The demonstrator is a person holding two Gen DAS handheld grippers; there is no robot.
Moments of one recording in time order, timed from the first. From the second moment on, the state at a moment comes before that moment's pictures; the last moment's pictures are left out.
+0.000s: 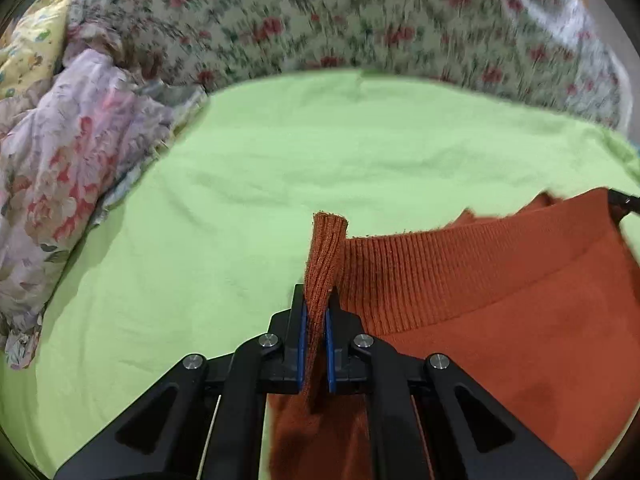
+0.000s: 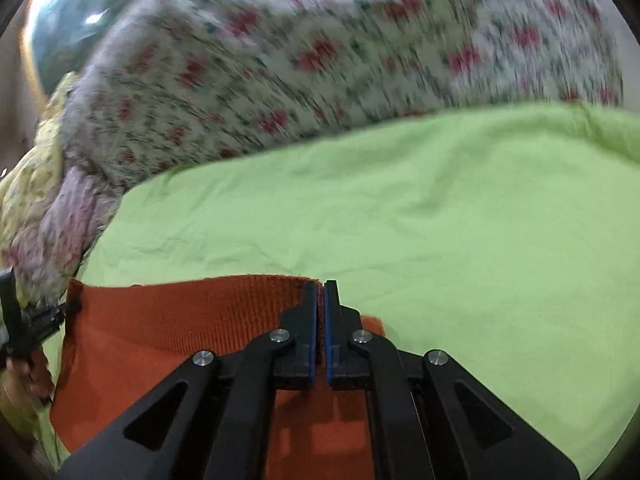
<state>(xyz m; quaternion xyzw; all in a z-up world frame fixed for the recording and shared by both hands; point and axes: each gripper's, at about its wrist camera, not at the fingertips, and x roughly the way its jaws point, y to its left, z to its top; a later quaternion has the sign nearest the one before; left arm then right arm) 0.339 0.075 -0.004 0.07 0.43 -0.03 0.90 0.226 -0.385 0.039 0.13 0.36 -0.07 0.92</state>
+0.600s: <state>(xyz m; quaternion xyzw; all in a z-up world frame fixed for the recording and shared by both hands) 0.196 0.098 0.048 -0.10 0.42 -0.11 0.89 0.137 -0.344 0.050 0.18 0.35 -0.05 0.92</state>
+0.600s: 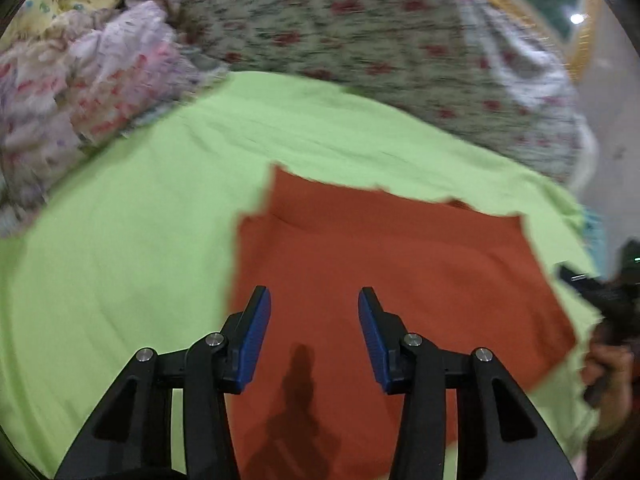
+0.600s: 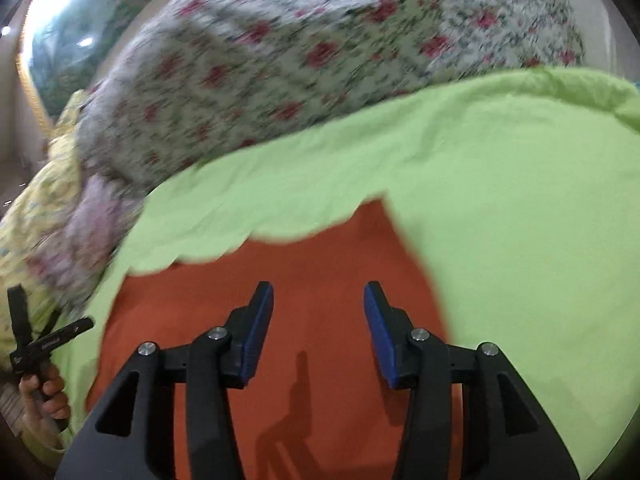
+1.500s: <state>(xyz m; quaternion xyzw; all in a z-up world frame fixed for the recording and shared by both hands) 0.092 0.117 -0.007 -0.22 0.48 -0.07 0.84 -0.020 -0.286 0.015 0.30 0.34 -0.04 0.89</state>
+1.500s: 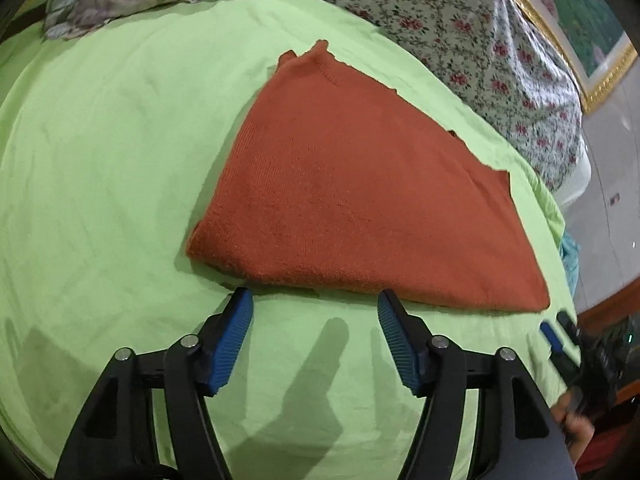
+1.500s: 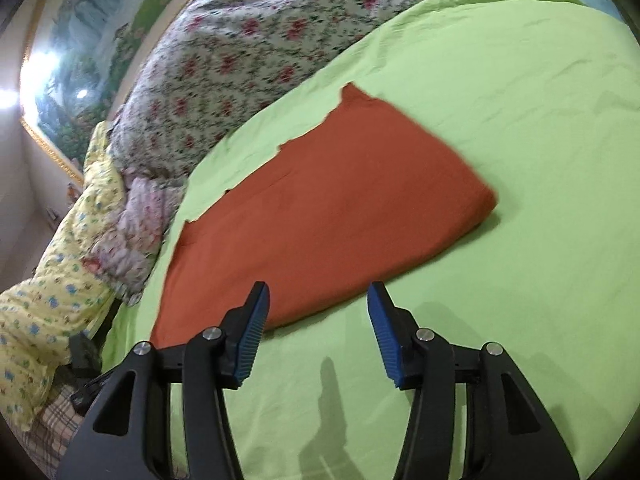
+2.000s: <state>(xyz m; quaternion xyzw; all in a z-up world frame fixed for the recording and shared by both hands) 0.148 0.115 -0.015 -0.29 0.44 -0.01 0.85 -0.024 -0.250 0.009 0.29 0.35 0.00 0.89</state>
